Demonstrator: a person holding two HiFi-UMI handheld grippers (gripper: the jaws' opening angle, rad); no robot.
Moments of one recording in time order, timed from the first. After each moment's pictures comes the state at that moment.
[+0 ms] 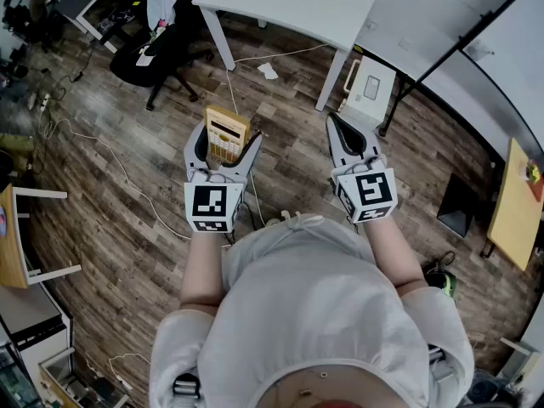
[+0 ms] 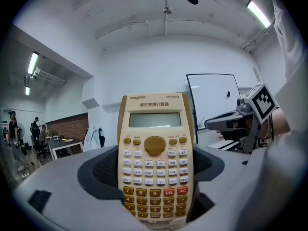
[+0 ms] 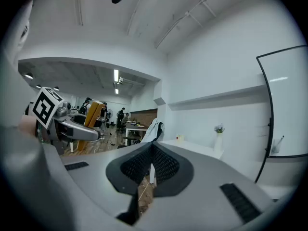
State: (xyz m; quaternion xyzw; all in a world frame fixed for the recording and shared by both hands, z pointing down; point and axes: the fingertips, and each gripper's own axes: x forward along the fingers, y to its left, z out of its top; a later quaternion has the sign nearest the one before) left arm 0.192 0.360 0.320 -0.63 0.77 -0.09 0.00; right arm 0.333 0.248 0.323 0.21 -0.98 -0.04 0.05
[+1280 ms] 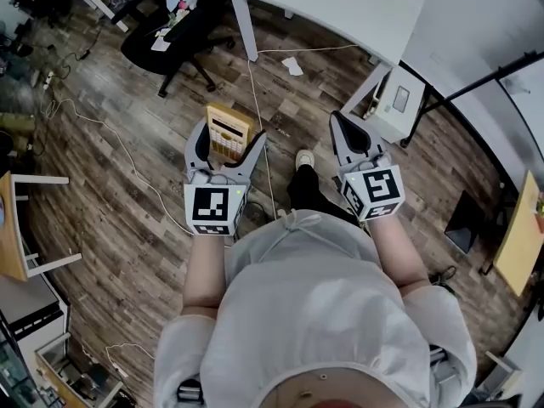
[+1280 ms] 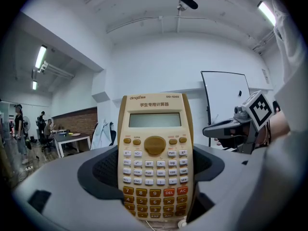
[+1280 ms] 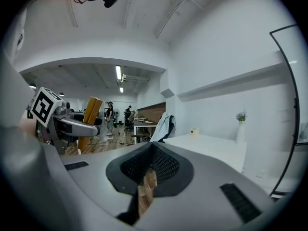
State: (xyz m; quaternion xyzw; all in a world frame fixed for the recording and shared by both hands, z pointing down) left arm 0.043 0.364 0.348 -0.60 0.79 -0.08 -0.02; right arm 0.172 0.238 0.369 0.16 -0.98 0.00 0.07
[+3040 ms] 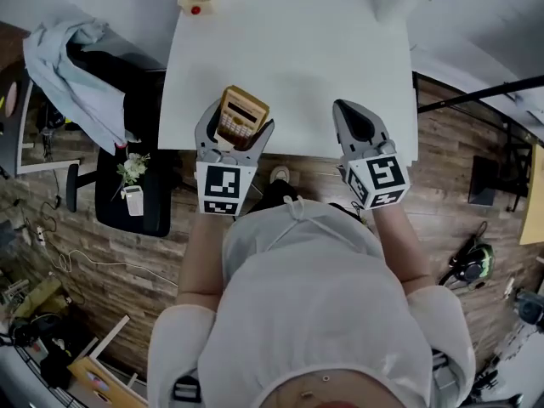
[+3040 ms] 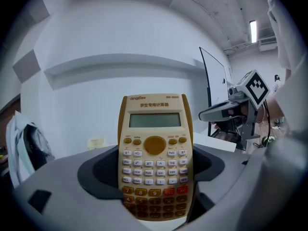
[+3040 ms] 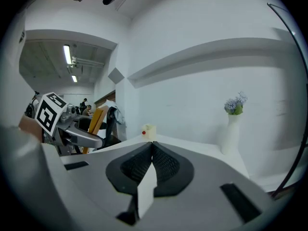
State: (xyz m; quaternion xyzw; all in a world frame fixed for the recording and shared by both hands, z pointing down) left arm -0.268 -0.241 0.418 -0.79 0.59 -0.18 -0.04; right arm -0.106 -0.282 0.411 0.38 -0.92 0.07 0.12
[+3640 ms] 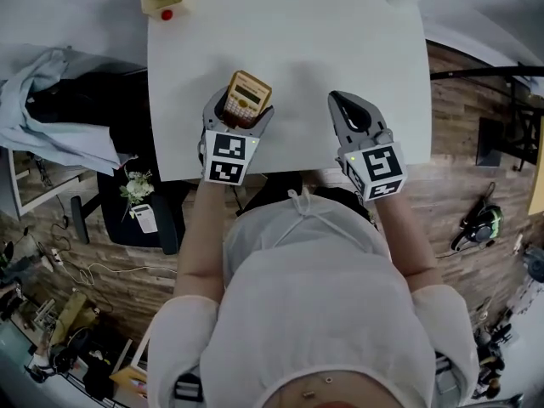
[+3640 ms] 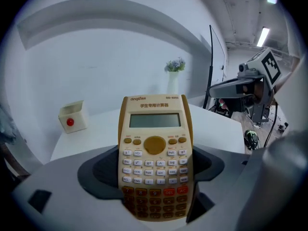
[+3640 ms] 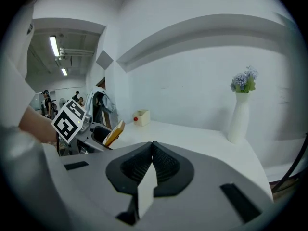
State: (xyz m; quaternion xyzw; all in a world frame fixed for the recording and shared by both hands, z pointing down) left arm -0.305 -0.349 0.568 -0.81 0.49 -0.28 -0.17; right arm -0.150 -0.357 0.493 0.40 -0.89 0.11 0.18
